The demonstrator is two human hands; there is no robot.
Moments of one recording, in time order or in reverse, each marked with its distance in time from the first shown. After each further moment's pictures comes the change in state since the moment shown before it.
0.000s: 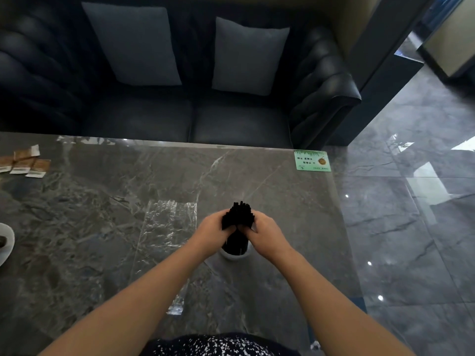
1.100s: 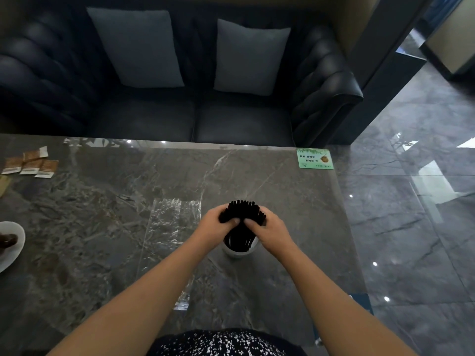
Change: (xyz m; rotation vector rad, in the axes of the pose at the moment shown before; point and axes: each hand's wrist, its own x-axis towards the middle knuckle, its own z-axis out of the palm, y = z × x) left_hand -0.006 0.007 -0.002 -0.280 0.059 -0.045; right_hand -0.011 0.001 0.000 0.339 0.067 0.143
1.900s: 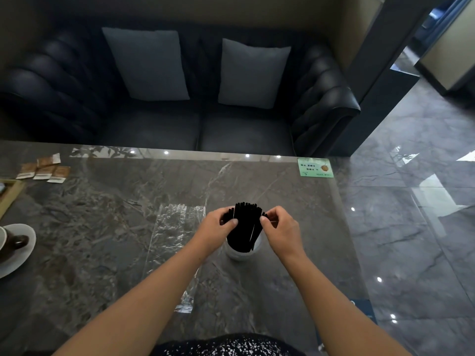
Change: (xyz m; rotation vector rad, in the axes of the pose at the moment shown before) left_hand -0.010 0.005 -0.014 0.096 0.025 0.021; right_hand -0.017 -0.015 -0.009 -0.180 0.302 -0.067
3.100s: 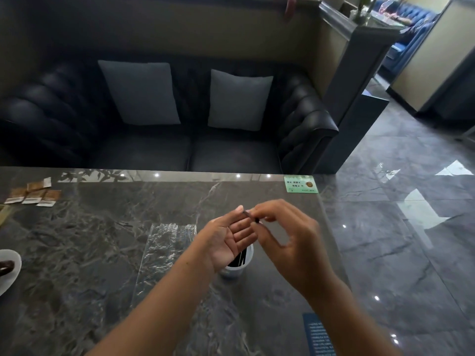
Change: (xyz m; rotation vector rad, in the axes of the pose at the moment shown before) left_hand -0.048 0.115 0.014 -1.049 -0.177 -0.413; right_hand -0.067 -0.117 -0.103 0.046 0.114 -0.796
